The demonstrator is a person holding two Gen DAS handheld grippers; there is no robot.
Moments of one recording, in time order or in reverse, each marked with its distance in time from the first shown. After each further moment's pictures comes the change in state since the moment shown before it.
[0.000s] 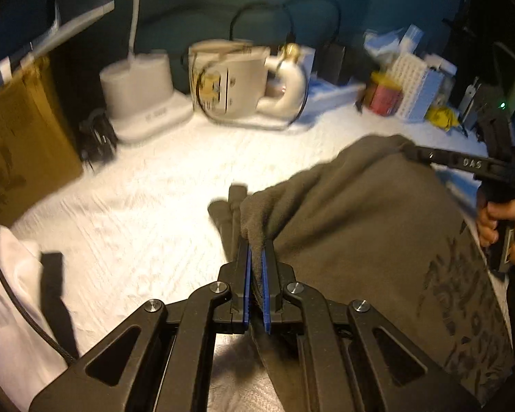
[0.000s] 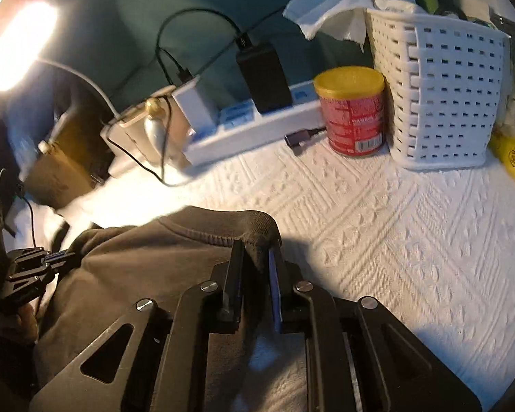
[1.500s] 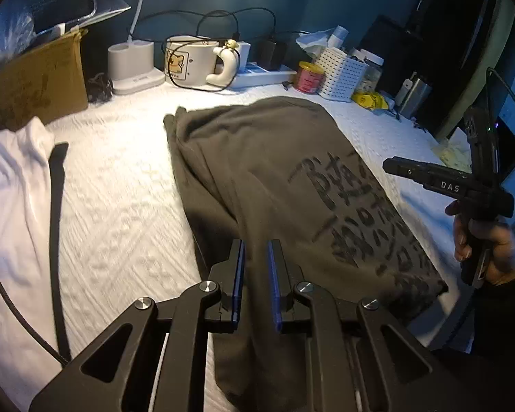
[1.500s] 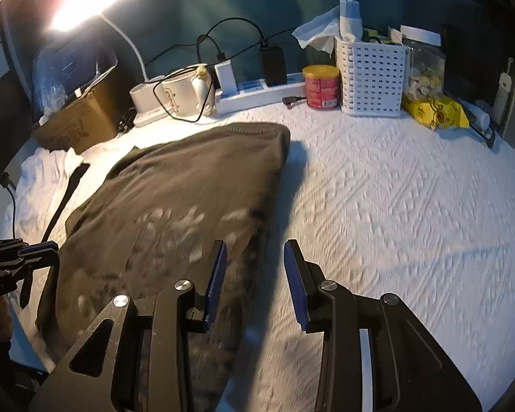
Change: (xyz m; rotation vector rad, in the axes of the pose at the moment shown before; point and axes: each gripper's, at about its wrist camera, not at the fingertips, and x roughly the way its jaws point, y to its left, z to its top) left arm -0.106 -0.052 -0.096 -0.061 -0.011 -0.165; right arm -0.121 0.063 -0.118 -0.049 -0.008 -0.159
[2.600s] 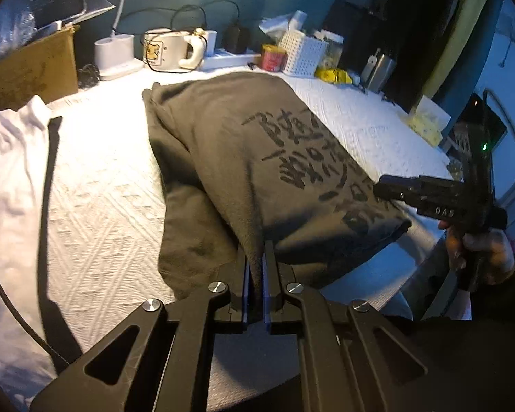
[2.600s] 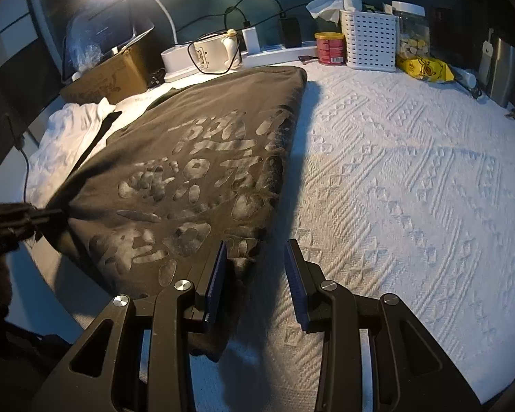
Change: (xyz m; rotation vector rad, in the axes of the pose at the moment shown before) left arm -0.034 -0.030 -0.054 0.052 0.018 -0.053; right arm -0.047 0.026 -0.088 -0.036 0.059 0.027
